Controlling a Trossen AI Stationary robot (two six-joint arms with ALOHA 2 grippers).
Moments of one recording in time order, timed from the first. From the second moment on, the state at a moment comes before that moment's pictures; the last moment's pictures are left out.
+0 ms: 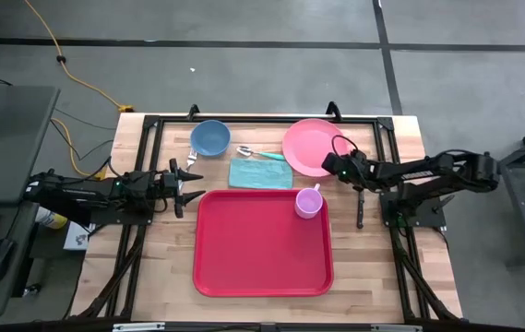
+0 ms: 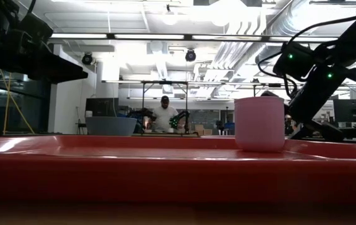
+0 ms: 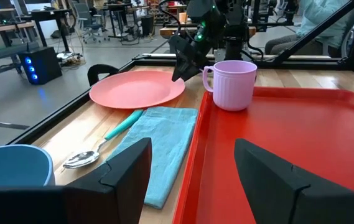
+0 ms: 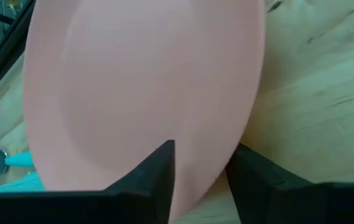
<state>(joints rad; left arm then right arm) -0.04 0.17 0.02 0.04 -0.28 0.02 -0.39 1.29 0.29 0.04 0.38 1.54</state>
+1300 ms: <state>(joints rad) -0.04 0.17 0.02 0.04 -0.28 0.02 -0.39 1.12 0.29 0.01 0.48 1.42</state>
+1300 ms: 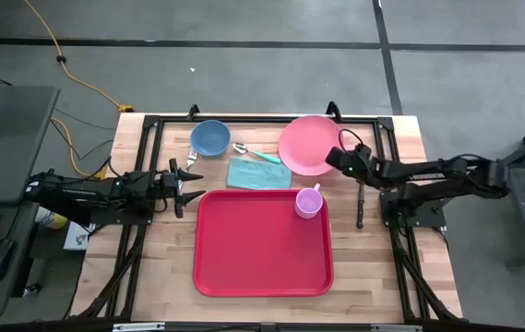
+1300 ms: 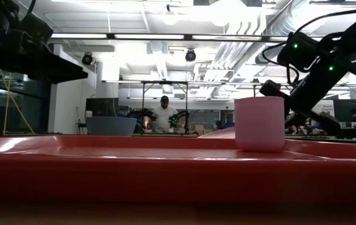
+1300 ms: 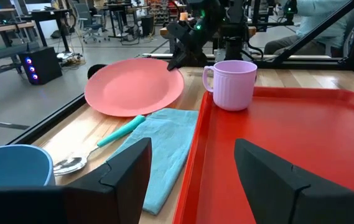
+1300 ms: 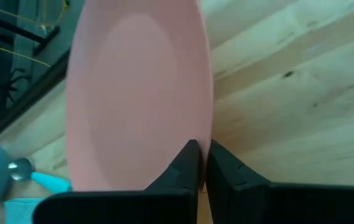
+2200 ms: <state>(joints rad) -0.04 0.17 0.02 0.04 -0.28 0.02 -0.39 0.76 0.29 0.28 0.55 1.12</state>
